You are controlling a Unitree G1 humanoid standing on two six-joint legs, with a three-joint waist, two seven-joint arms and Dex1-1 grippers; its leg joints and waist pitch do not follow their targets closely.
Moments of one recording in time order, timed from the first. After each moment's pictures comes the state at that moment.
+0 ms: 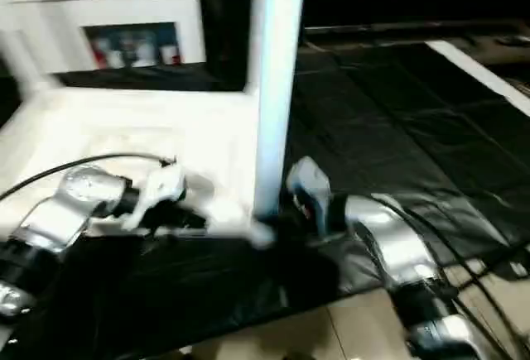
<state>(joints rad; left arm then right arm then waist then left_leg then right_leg) -0.56 0.43 -0.31 0.39 0.00 0.32 -1.13 -0.46 -0.31 0.18 0.38 0.14 0.26 0.85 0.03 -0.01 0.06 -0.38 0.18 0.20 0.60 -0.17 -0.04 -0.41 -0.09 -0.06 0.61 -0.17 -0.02</state>
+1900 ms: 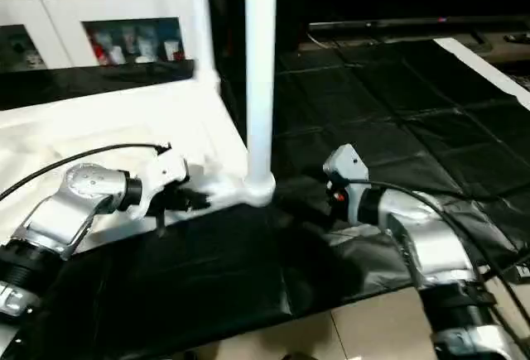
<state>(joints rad) -0.55 0.50 -0.32 0.38 -0.01 0.21 -1.18 -0.33 -0.52 0.09 0.20 0.24 0.25 1.03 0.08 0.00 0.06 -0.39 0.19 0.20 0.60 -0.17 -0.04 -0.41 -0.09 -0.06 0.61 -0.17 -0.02</state>
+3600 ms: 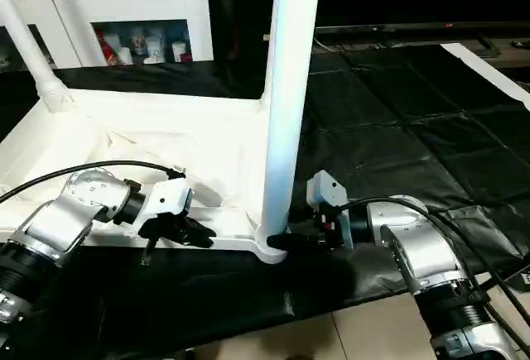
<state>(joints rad) -0.54 0.53 -0.40 0.33 -0.03 0.11 -1.38 -0.34 -0.52 0.20 0.24 0.25 0.22 1.29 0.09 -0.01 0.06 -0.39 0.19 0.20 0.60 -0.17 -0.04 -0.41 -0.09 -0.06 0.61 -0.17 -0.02</state>
